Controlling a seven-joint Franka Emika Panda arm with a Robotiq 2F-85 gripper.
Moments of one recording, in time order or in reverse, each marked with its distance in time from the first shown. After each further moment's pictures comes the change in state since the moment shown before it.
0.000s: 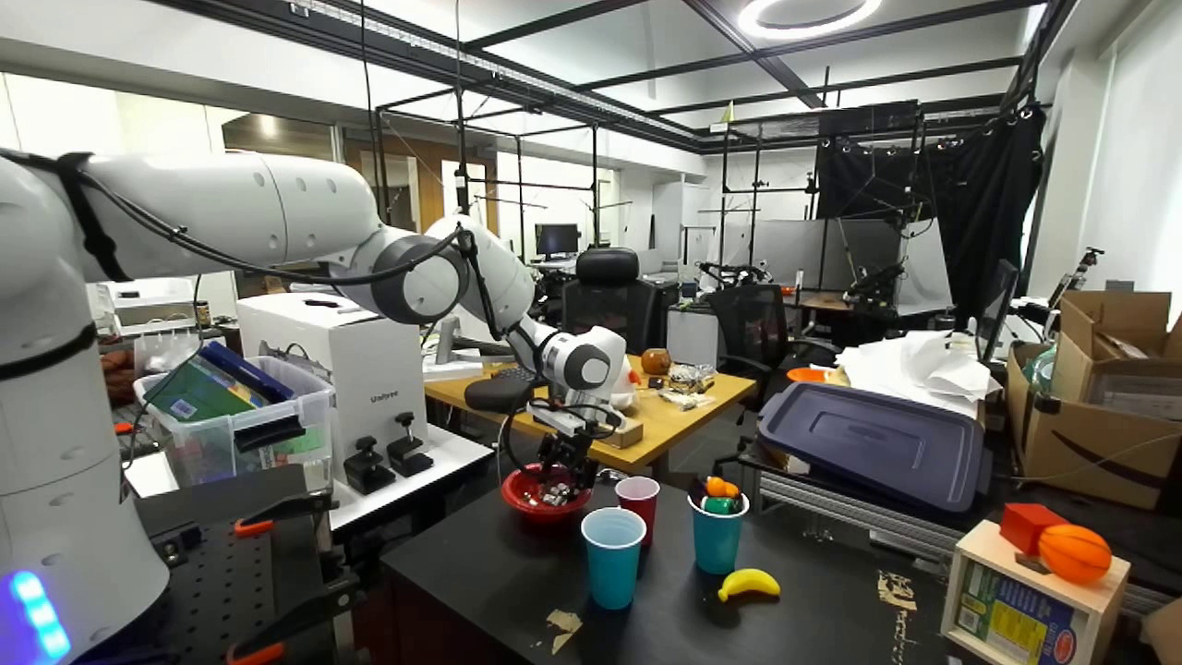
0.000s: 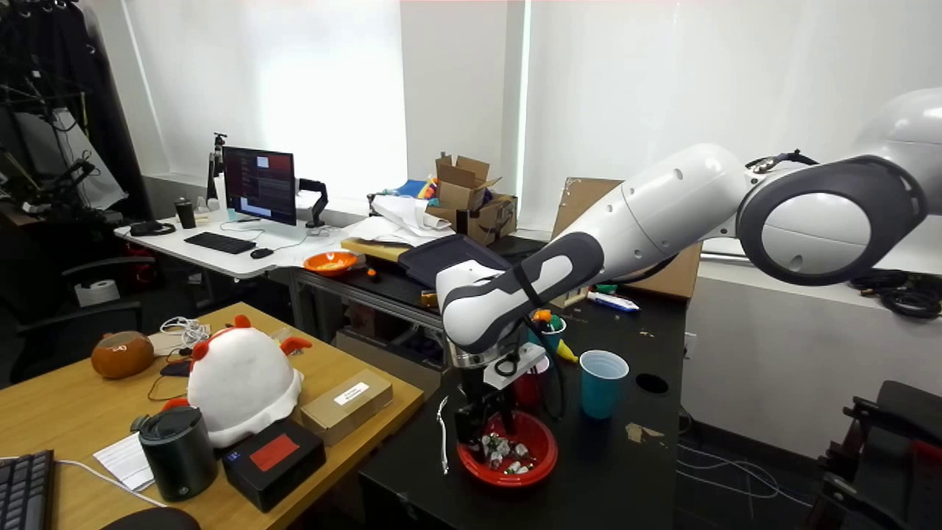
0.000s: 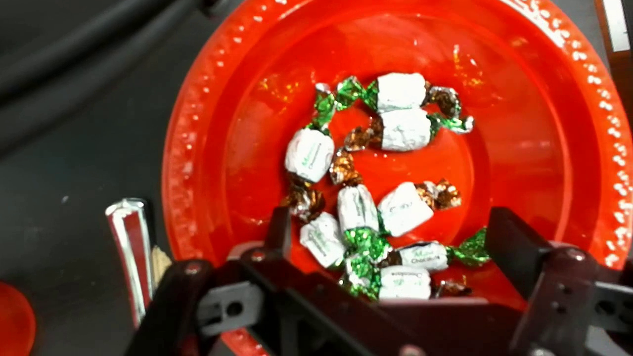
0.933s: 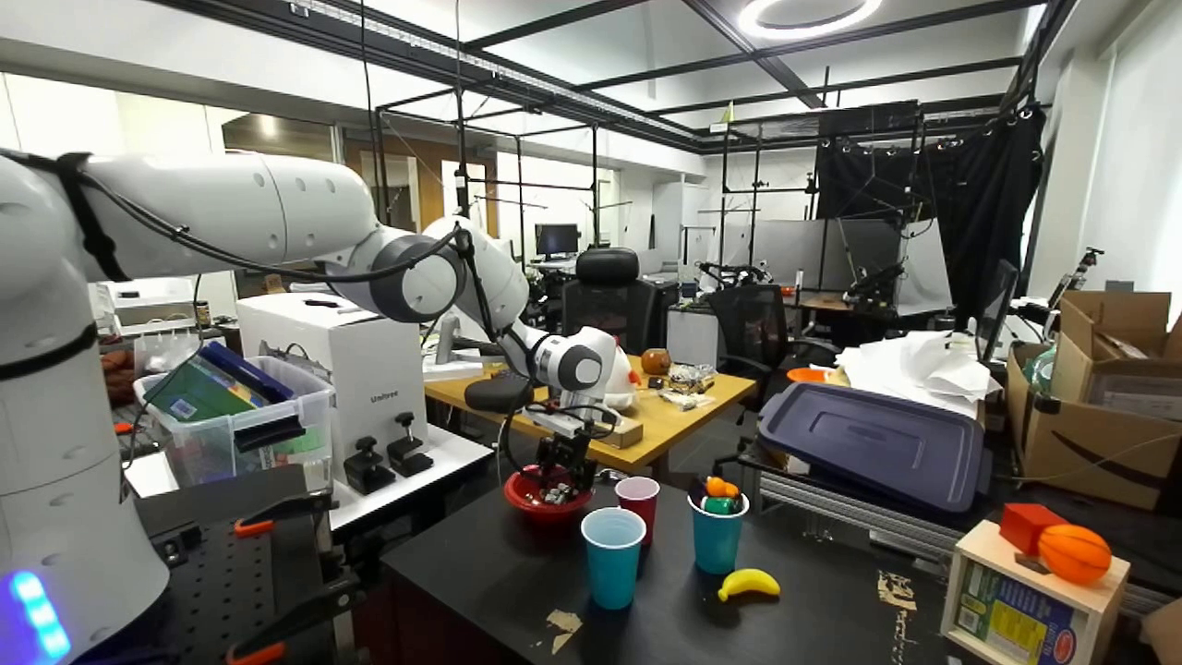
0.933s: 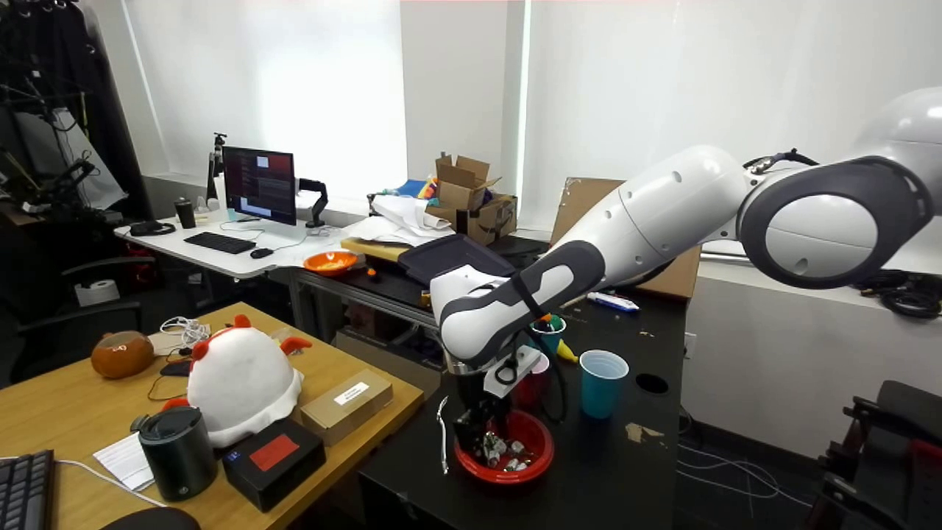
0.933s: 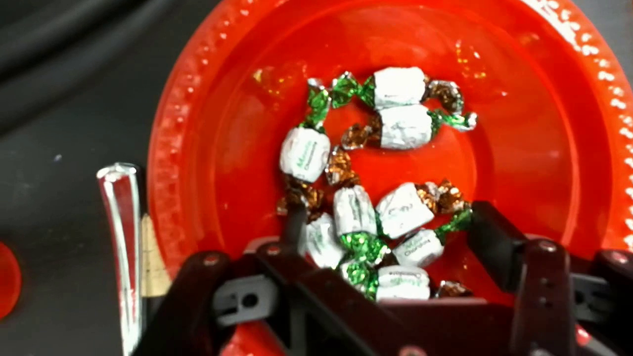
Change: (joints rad) arm 0.025 -0.001 -0.005 -0.018 -0.051 0.051 -0.037
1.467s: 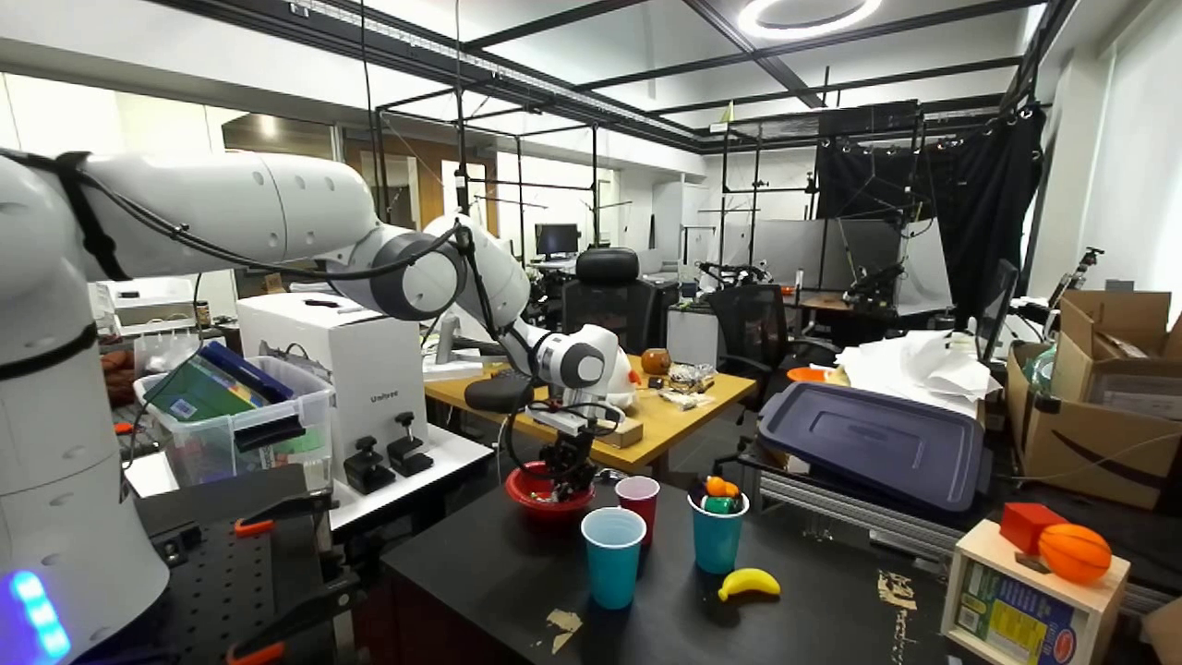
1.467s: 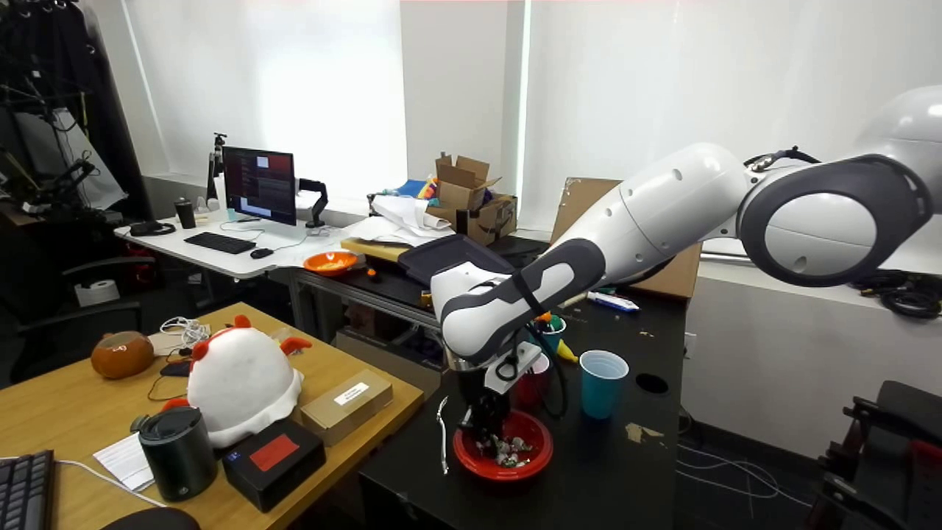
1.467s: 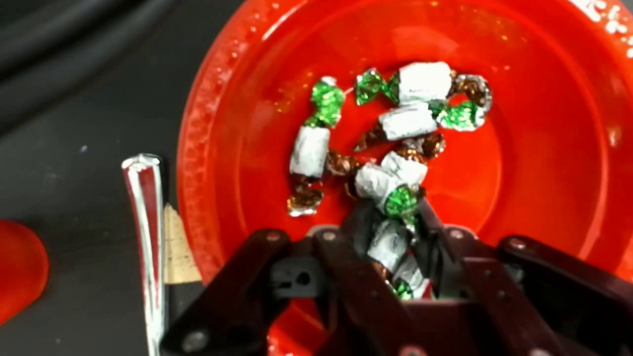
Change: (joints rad) arm -0.003 -0.006 -0.008 0.000 -0.008 0.002 0.000
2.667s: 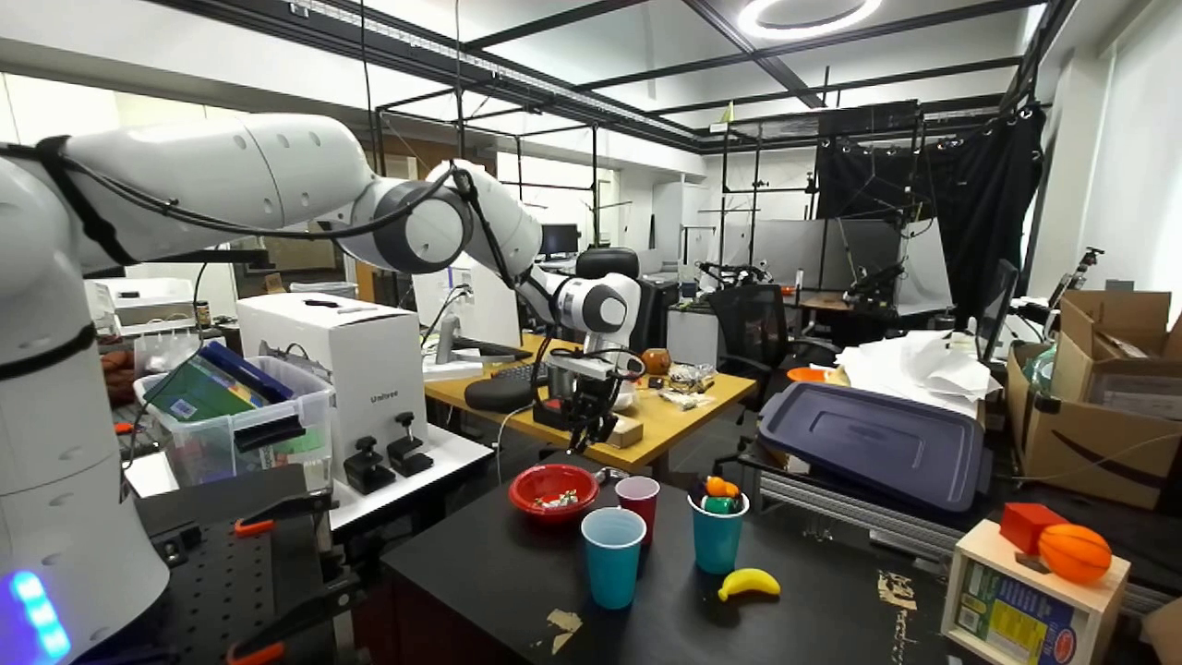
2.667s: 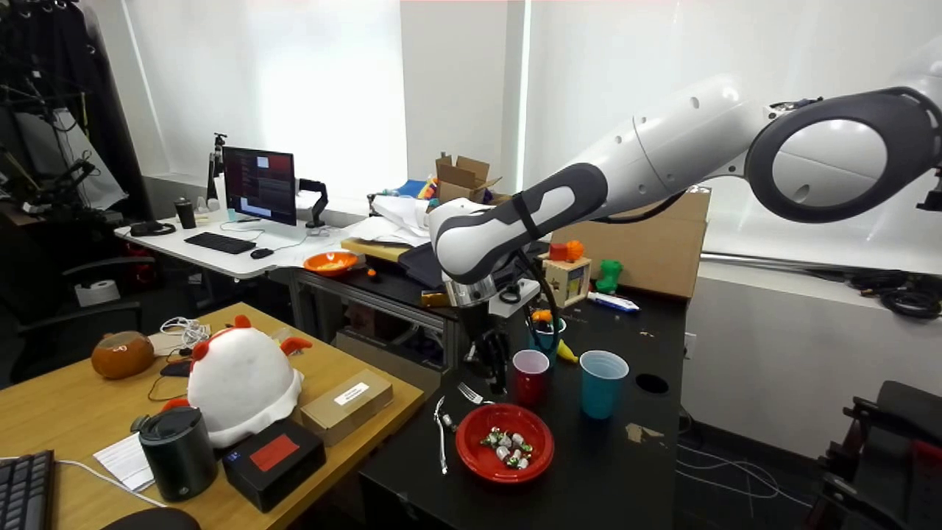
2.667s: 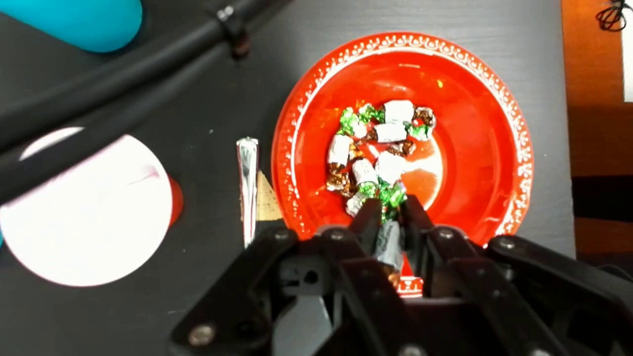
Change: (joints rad) arm -0.038 -0.175 -0.009 -0.030 -0.001 -0.195 -0.115
